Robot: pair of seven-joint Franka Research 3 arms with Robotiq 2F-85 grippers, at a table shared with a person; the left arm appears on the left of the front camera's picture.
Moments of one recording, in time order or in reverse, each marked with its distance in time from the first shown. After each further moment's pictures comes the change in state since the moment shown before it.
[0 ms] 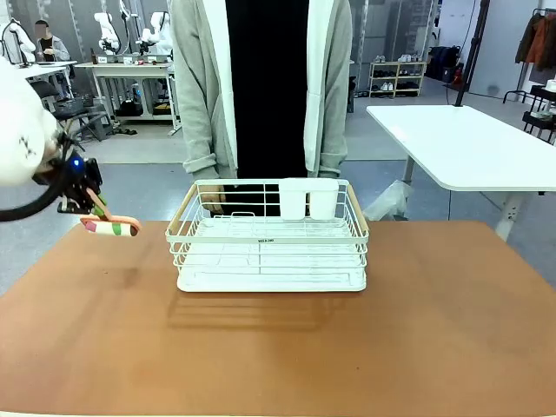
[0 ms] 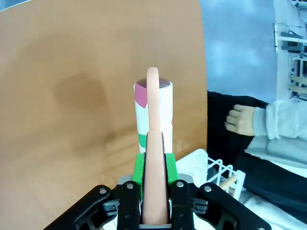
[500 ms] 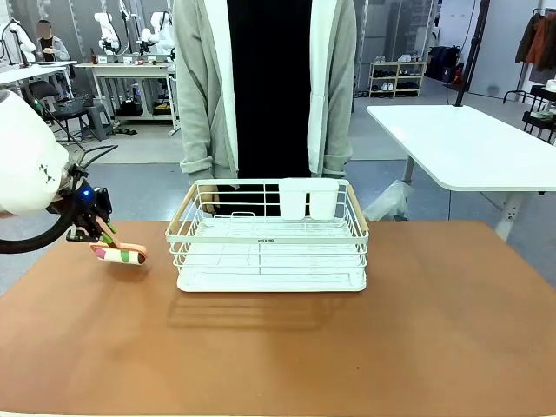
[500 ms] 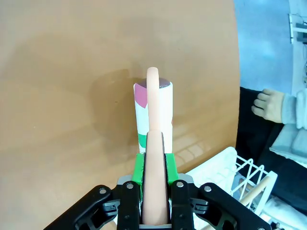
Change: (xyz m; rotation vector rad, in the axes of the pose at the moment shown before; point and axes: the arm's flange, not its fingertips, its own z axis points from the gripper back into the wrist) left arm -0.007 0.024 -0.036 0.076 0.055 -0.023; right arm 0.000 0.000 0.000 0.000 0.000 0.000
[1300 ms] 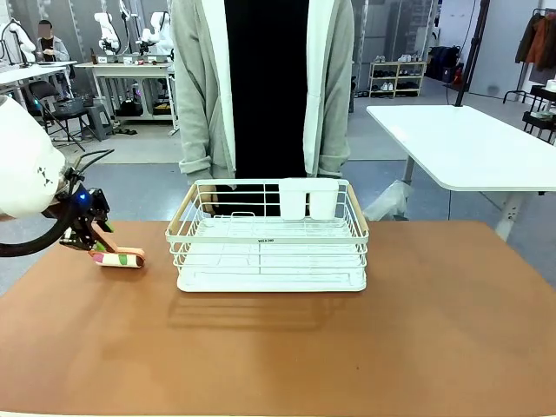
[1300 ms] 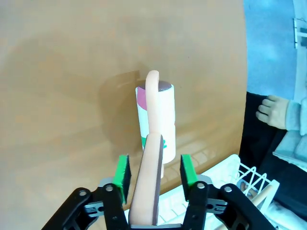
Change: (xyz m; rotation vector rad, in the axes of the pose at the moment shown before) left arm 0.009 0.006 -0.004 0.017 -0.008 0.020; right arm 0.000 0.000 0.000 0.000 0.000 0.000
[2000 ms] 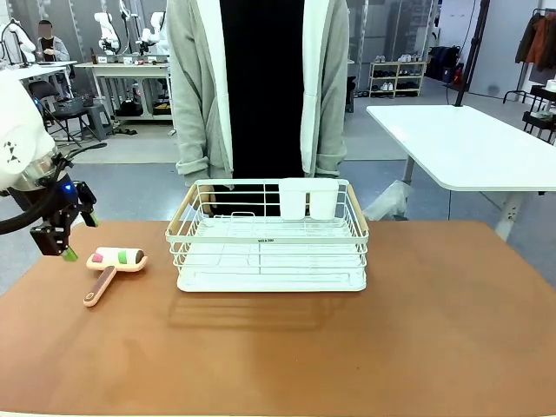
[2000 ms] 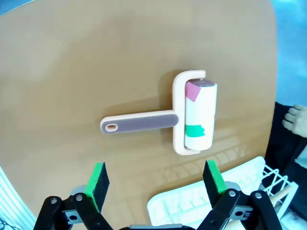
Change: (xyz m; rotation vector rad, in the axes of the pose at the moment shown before) left arm -0.010 0.011 0.048 0.198 -0.030 0.036; right arm 0.000 0.000 0.000 0.000 0.000 0.000
